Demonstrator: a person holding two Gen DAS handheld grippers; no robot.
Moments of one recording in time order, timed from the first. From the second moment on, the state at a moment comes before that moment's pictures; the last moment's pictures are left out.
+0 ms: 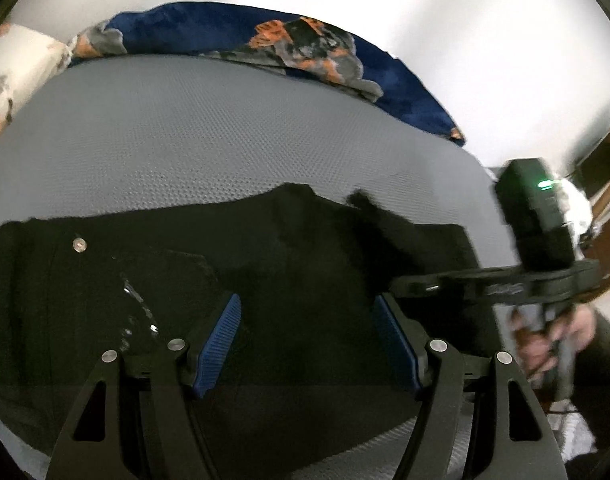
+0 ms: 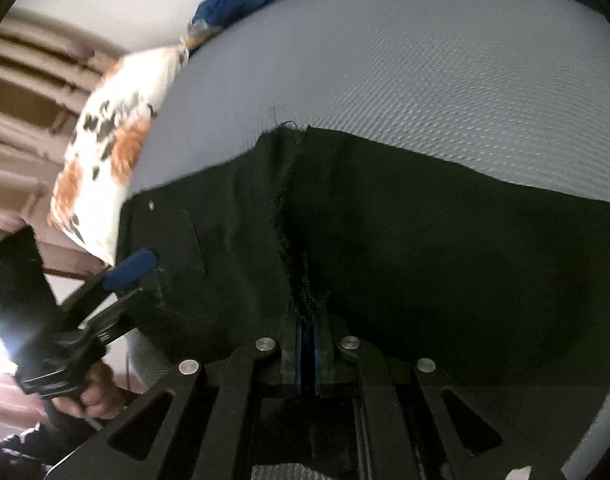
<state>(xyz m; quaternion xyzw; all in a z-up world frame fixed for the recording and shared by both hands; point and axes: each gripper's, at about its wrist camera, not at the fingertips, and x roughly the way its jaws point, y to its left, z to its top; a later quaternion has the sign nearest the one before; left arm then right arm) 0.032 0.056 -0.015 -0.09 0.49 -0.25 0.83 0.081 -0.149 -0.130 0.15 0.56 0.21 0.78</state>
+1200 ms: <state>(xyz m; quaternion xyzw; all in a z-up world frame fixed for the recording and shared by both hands) 0.045 0.016 -0.056 -0.18 0.60 -0.33 0.71 0.008 -0.224 -0.079 0.27 0.47 0.22 0.81</state>
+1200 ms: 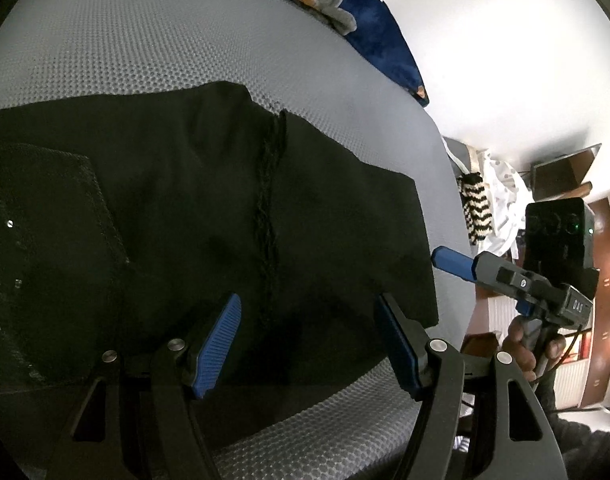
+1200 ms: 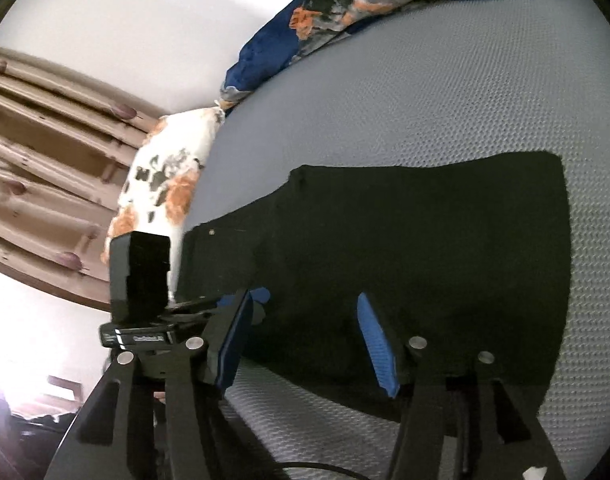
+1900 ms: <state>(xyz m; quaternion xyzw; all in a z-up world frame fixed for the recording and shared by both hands) 0.048 -0.016 -0.088 -0.17 0.65 -0.32 0.67 0.001 -0.266 -0.100 0.31 0.48 0.16 0.81</state>
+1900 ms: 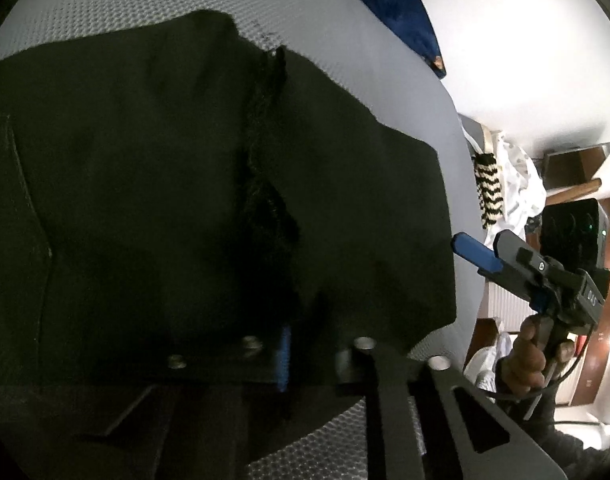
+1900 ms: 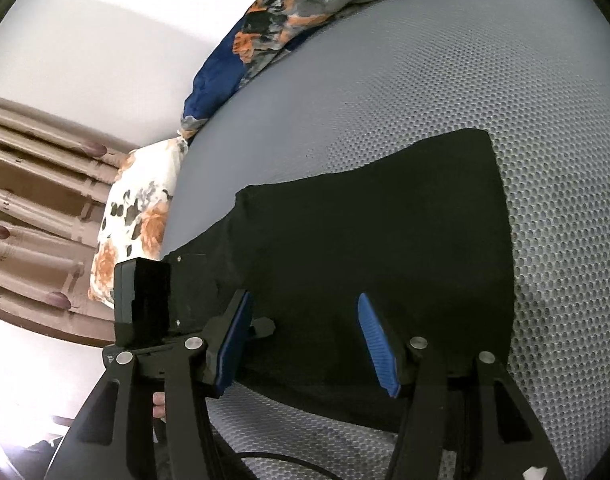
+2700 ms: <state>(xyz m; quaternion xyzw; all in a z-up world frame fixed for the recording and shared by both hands) 0.038 -0.021 -0.039 0.00 0.57 -0.24 0.78 0.025 -0.254 -0.098 0.14 0.50 0.04 0.86</state>
